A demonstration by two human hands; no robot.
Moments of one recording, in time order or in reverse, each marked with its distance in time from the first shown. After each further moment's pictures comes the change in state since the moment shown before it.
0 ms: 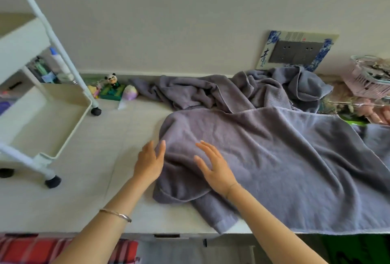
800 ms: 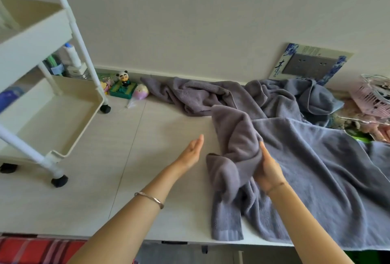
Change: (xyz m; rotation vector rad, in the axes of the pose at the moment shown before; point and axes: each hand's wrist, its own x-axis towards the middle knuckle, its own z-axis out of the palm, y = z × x) left_hand 0.012 0.049 0.000 -0.549 -0.448 0.018; right_hand 0.031 0.002 -0.051 1.084 0.391 0.724
